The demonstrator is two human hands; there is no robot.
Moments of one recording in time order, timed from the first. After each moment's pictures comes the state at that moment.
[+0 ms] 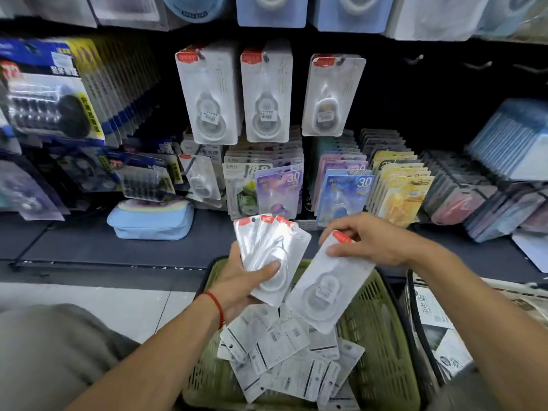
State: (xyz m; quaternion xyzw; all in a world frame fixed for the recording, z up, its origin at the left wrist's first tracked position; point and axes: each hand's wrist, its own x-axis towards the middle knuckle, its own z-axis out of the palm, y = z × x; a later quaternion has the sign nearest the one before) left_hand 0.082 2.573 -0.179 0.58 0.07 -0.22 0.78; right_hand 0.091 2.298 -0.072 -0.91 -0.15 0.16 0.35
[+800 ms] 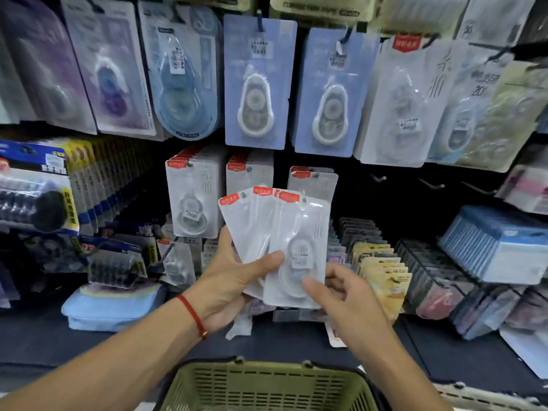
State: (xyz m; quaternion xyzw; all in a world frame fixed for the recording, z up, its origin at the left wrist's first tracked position) left_hand 0.160 2.534 -0.014 0.52 -0.14 -0.11 0.84; right_hand 0.094 2.339 -0.025 -0.77 -0.02 -0.11 0.62
